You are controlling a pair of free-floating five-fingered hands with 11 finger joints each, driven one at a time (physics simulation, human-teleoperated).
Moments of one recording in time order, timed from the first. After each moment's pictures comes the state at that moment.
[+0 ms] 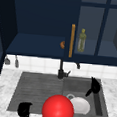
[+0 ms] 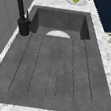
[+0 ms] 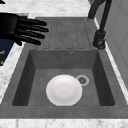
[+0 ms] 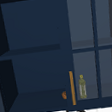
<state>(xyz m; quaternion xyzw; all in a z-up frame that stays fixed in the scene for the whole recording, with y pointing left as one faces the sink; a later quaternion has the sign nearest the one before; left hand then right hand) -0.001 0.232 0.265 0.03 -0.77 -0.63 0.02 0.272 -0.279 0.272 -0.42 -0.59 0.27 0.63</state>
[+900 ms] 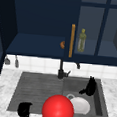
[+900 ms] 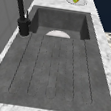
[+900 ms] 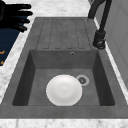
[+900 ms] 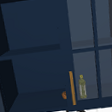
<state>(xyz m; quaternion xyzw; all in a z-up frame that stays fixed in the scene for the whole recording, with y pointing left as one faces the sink) -0.001 0.232 0.265 0.03 -0.77 -0.63 0.02 0.237 -0.221 0.271 -0.46 -0.65 0.10 0.60</state>
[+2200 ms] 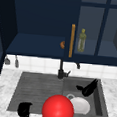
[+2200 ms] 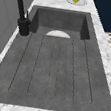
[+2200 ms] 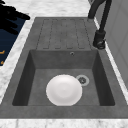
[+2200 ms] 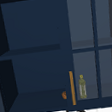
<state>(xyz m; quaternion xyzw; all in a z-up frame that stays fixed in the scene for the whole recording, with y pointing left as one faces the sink) -0.001 0.232 0.265 0.03 -0.77 -0.63 0.02 0.237 -0.185 0.268 -0.42 -0.64 -0.18 0.61</state>
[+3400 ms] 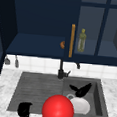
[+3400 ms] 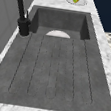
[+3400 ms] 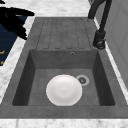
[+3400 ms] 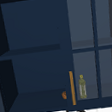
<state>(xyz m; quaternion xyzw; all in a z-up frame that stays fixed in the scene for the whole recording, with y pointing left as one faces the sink) -0.001 0.232 0.265 0.03 -0.77 -0.63 0.02 0.243 -0.138 0.248 -0.33 -0.60 -0.28 0.67</state>
